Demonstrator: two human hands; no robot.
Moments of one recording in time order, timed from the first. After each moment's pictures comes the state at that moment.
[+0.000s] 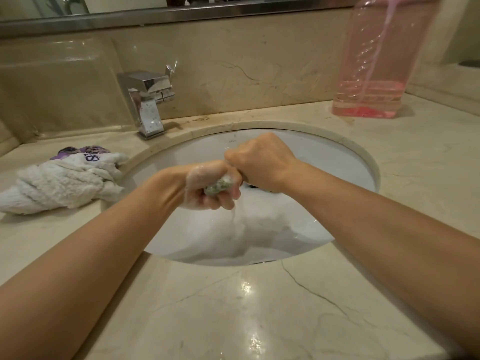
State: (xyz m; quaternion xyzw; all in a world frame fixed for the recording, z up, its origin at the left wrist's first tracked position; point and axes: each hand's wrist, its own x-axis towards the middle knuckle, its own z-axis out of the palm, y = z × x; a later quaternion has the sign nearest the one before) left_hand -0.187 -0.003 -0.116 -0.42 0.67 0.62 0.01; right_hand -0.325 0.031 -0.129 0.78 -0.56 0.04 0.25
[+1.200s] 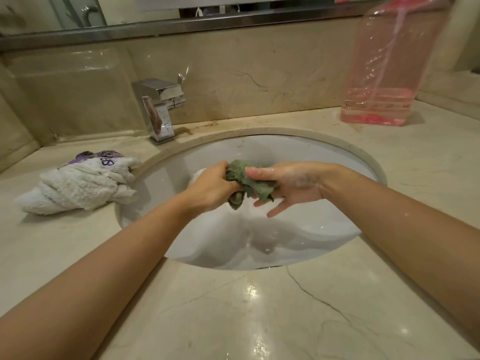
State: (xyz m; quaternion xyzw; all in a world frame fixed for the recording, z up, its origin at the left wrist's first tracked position) left_hand -0.184 -0.020 -0.153 -0.43 0.82 0.33 -0.19; right_hand -0.355 0.048 -0.137 0.49 -0.59 0.27 -0.59
